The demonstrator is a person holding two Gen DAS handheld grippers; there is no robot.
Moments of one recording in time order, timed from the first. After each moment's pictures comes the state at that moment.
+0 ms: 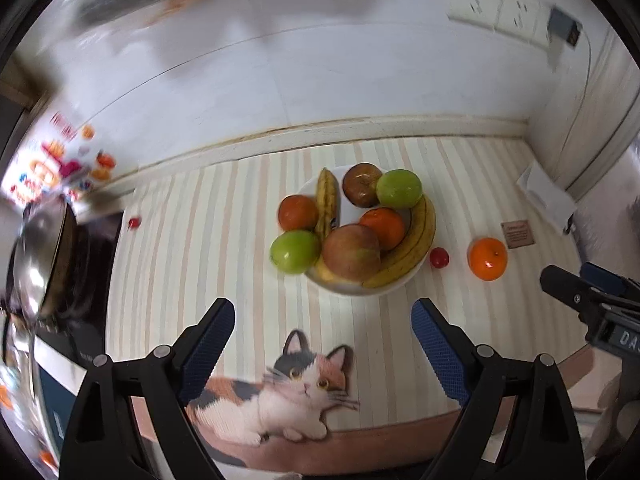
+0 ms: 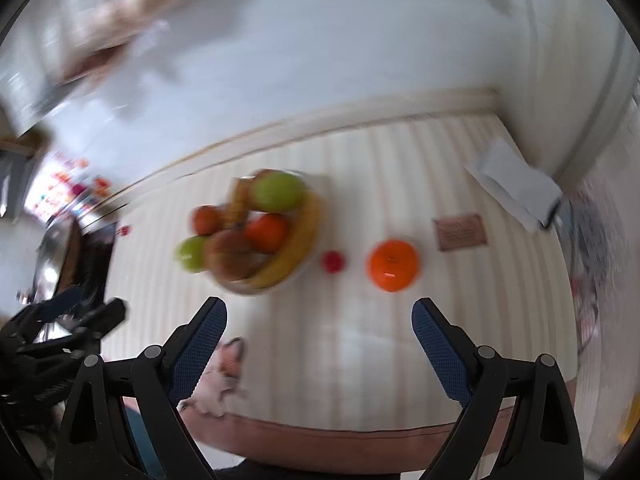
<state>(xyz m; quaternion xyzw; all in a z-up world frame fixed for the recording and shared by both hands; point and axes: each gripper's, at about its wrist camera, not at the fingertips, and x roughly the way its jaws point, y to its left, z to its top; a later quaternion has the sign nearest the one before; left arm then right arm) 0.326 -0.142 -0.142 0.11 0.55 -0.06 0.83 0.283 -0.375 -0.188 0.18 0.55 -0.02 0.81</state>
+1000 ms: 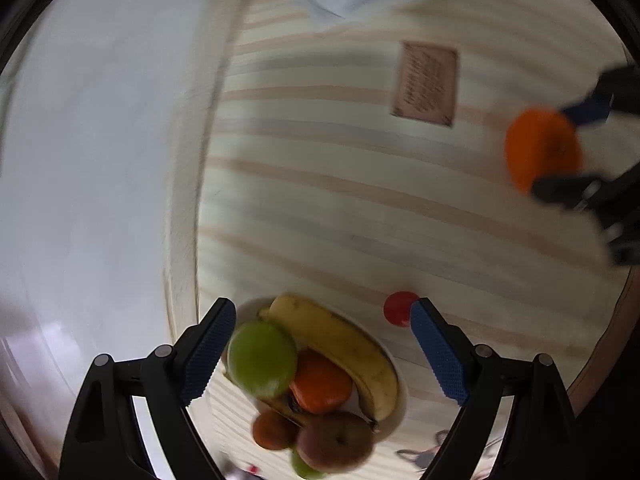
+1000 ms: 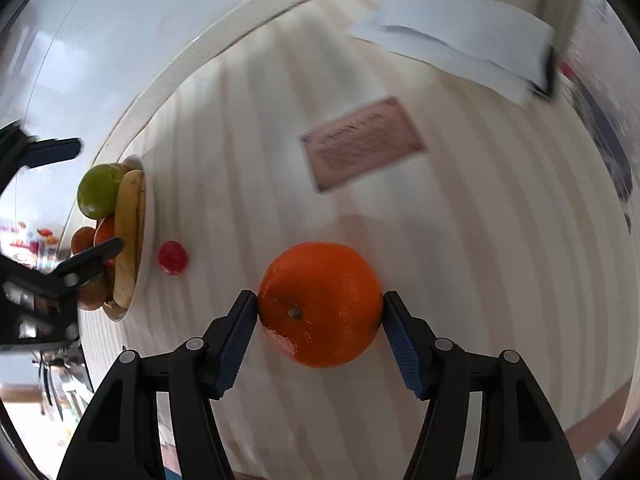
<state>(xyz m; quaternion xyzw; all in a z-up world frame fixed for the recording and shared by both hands) 0.381 -0.369 -0.294 0.61 0.46 -0.33 0.55 0.289 -0.478 -0.365 0.30 0.60 -0.05 0.74</state>
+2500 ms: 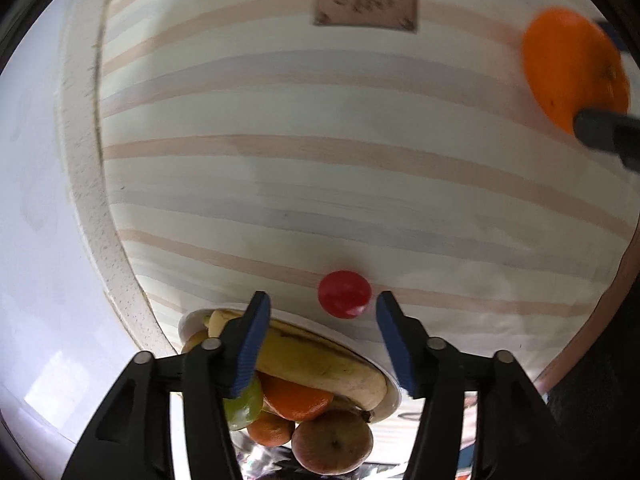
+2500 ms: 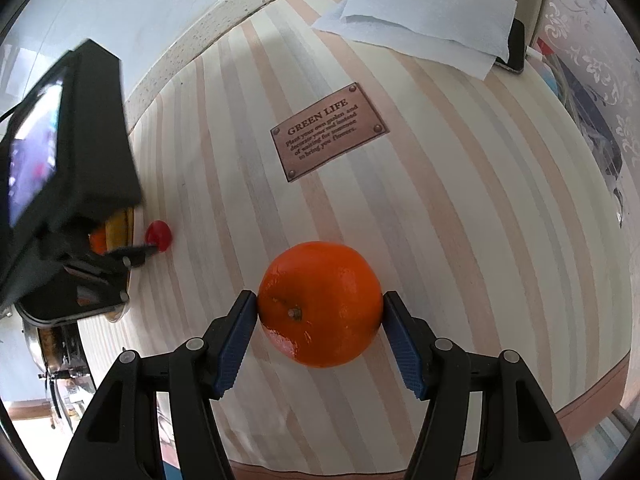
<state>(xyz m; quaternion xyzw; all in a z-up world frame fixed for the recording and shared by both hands) 0.376 -0.406 -0.355 0.66 0.55 -0.32 0.40 0.295 -0.478 -0.369 0.31 0.61 -0.07 0.73</state>
